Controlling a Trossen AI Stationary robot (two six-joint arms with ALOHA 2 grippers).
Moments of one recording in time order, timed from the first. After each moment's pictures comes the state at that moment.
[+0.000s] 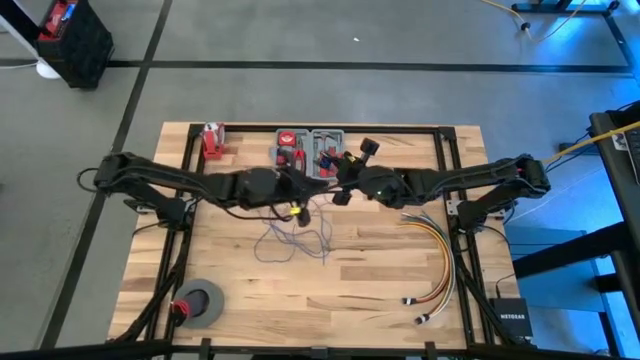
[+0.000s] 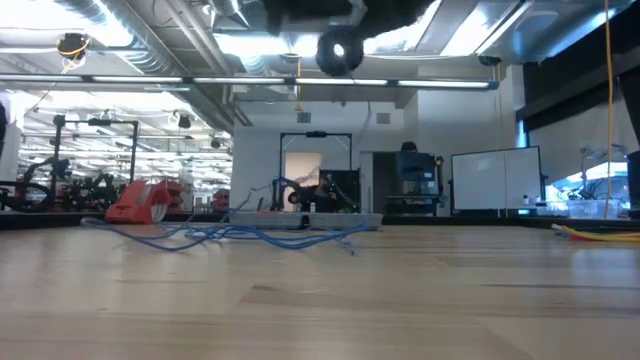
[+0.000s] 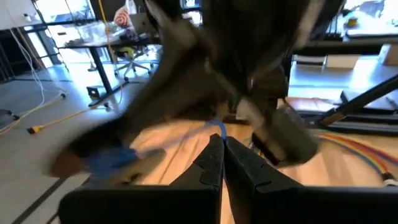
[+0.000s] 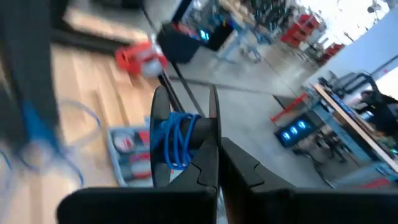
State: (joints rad) left arm -0.07 1.43 1.04 0.22 -0.40 0.03; right arm 0.08 1.46 1.15 -0.06 0.74 -0.30
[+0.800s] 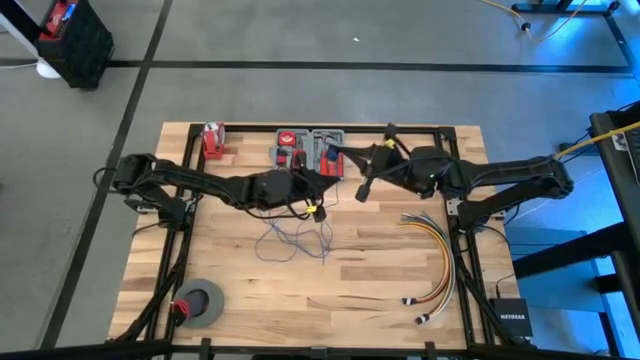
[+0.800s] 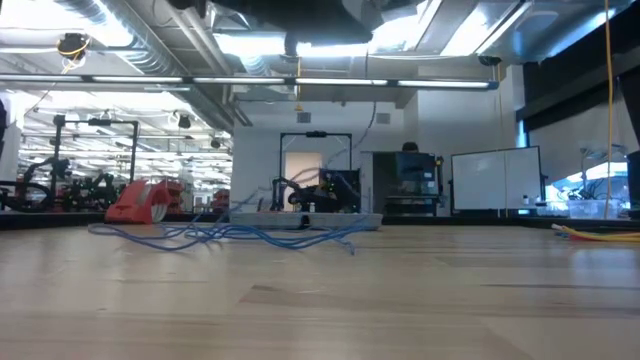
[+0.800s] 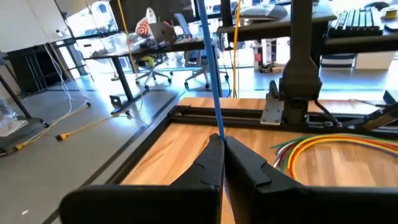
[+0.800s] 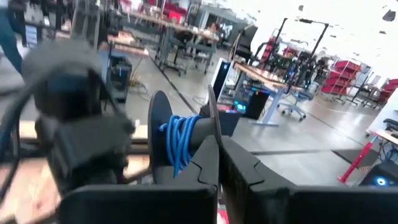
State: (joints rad) left arm -0.04 1.60 1.04 0.38 -0.44 0.08; right arm 0.08 1.22 1.15 0.09 0.50 -0.27
